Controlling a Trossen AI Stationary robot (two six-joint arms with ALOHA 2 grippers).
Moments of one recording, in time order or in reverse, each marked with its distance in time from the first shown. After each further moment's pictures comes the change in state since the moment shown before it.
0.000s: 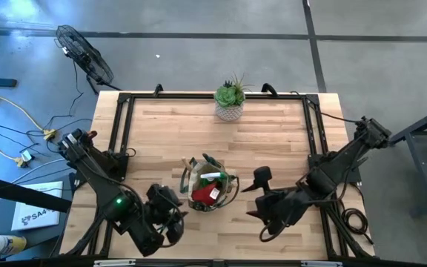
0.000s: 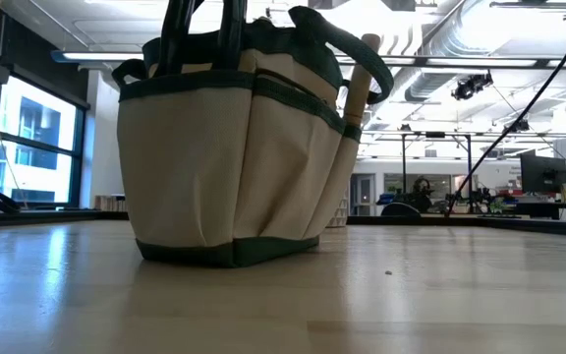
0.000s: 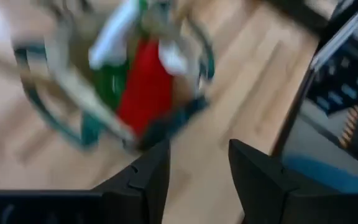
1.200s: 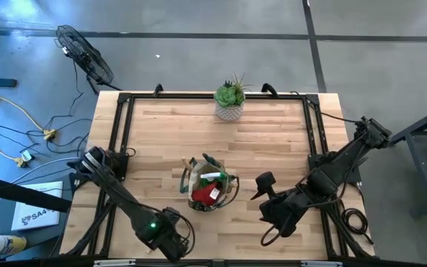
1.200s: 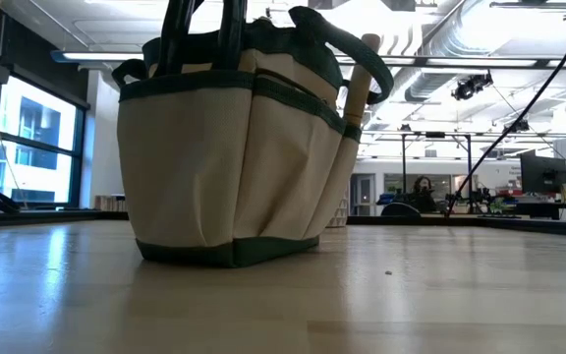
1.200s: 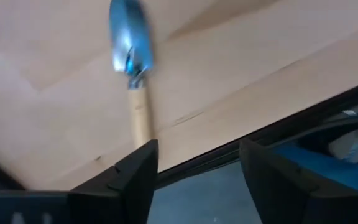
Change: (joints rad) left arm 0.031 0.272 -0.001 -0.066 0.770 -0.501; right arm 0.015 0.001 0.000 -0.171 -0.202 0.031
